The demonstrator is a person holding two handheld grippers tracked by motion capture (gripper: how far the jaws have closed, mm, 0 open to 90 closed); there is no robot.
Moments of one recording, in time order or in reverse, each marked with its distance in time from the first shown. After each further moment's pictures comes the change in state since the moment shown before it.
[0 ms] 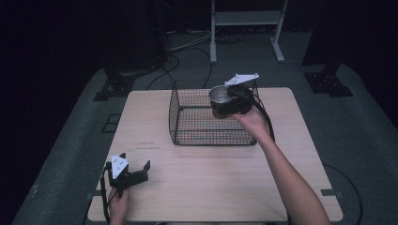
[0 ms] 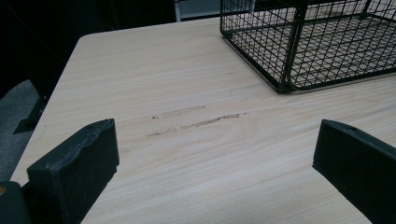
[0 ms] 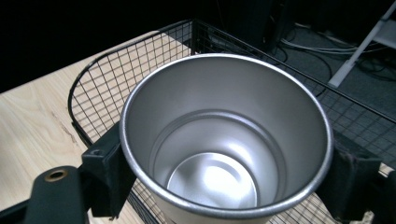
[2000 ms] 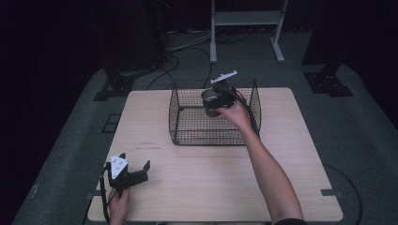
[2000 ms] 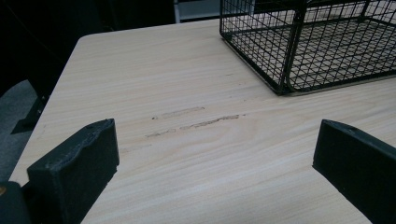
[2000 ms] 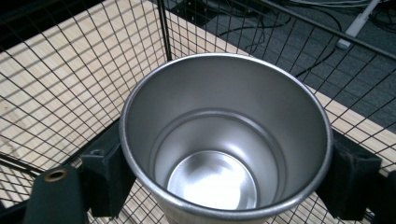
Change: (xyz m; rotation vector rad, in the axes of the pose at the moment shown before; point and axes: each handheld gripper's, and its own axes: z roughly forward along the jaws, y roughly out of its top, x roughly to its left) left arm 0.001 0.000 -0.001 0.002 -0.006 -0.009; right arm -0.021 -0.003 0.095 0.152 -0.022 0.062
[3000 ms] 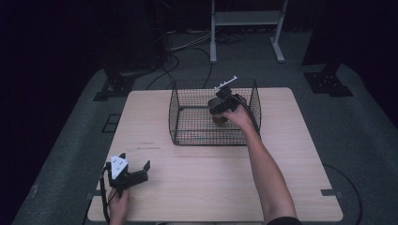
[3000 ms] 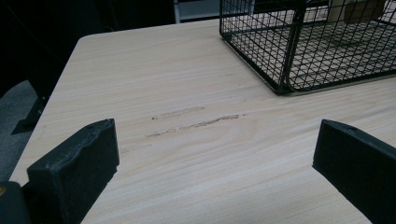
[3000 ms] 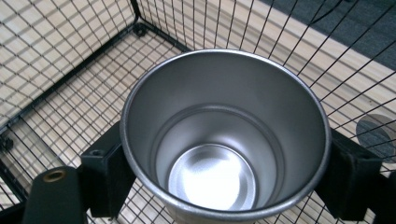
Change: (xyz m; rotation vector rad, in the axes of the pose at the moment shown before) left arm 0.000 0.000 0.000 -0.001 0.000 0.002; right arm -0.024 -0.025 0.033 0.165 -0.016 0.026
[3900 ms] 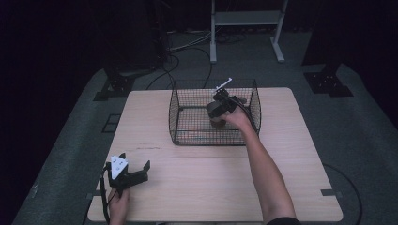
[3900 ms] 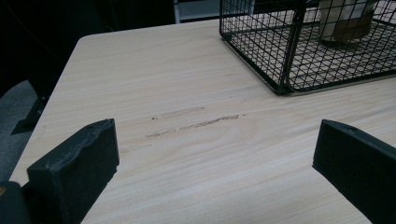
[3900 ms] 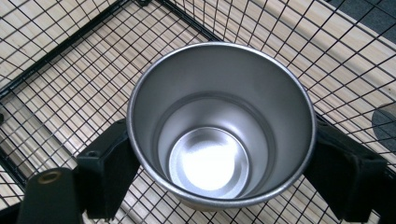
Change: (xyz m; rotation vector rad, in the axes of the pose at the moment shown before) left arm 0.000 0.000 0.000 -0.003 0.001 -0.001; right arm 0.006 0.000 0.009 0.087 0.000 -0.046
